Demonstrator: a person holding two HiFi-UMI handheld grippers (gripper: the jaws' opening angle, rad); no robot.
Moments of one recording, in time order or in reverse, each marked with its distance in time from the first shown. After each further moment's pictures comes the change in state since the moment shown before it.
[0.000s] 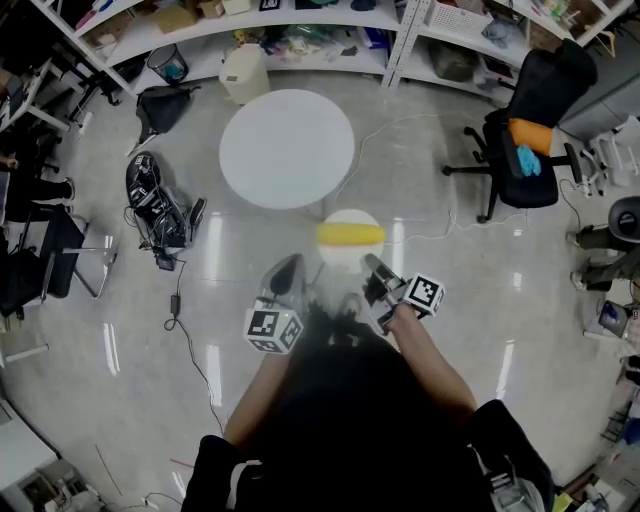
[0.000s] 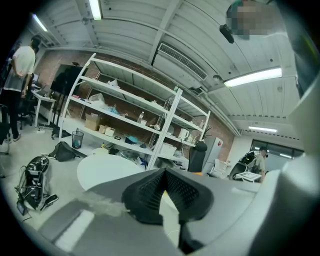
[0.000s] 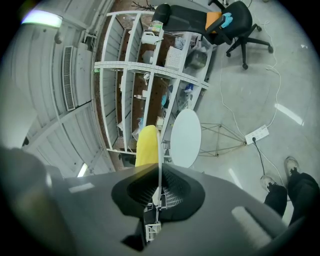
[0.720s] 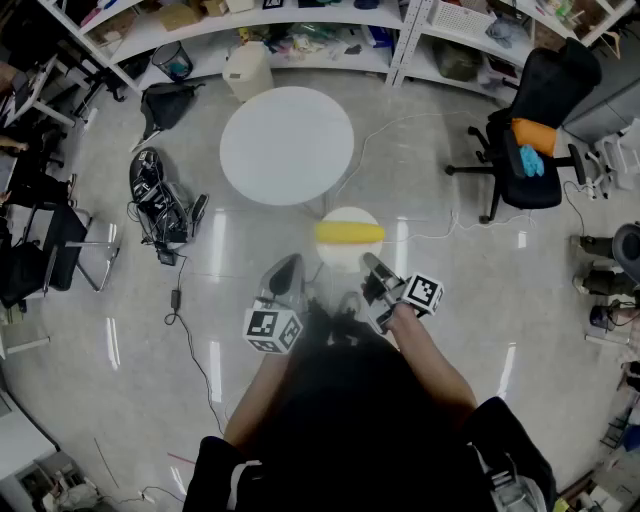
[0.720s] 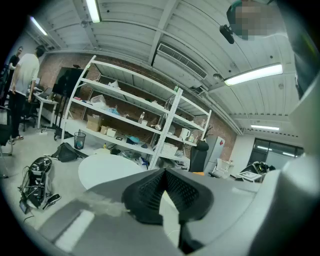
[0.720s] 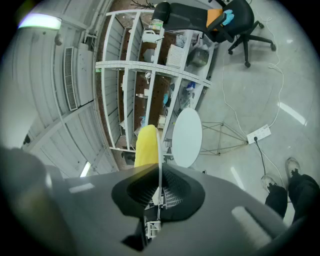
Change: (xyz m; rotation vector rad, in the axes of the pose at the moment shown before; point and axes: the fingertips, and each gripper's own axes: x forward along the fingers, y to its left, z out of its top) left arm -0.003 -0.012 -0.006 0.008 -0.003 0.029; right arm -0.008 -0.002 0.003 -0.003 0.022 0.027
